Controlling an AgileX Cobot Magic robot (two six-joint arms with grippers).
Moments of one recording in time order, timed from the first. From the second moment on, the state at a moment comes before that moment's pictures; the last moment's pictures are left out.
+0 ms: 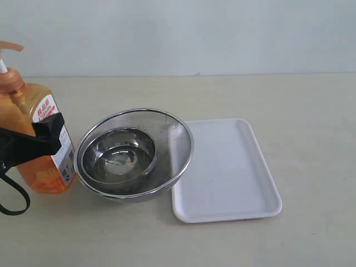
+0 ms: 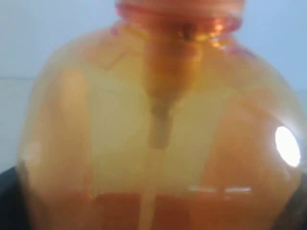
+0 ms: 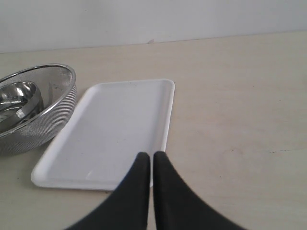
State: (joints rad) left arm -0.22 1.72 -0.27 -0.13 -1.18 -0.09; right arm 0.18 0.00 0.00 0.44 0.37 -0.27
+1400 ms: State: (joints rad) left arm -0.22 1.56 -0.29 -0.10 -1.12 -0.04; right arm 0.18 0.00 0.00 0.44 0.37 -0.27
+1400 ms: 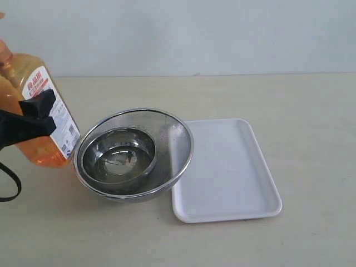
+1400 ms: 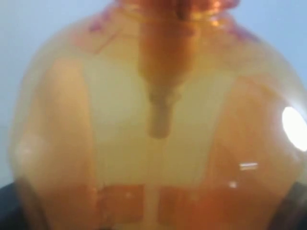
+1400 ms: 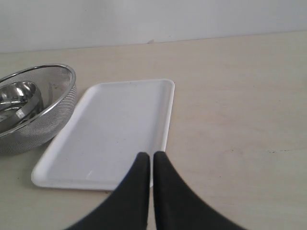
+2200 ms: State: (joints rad) left arm -0.22 1.28 -0.53 0.14 -0.78 -0.20; right arm 0.18 0.00 0.00 0.44 0.37 -0.27
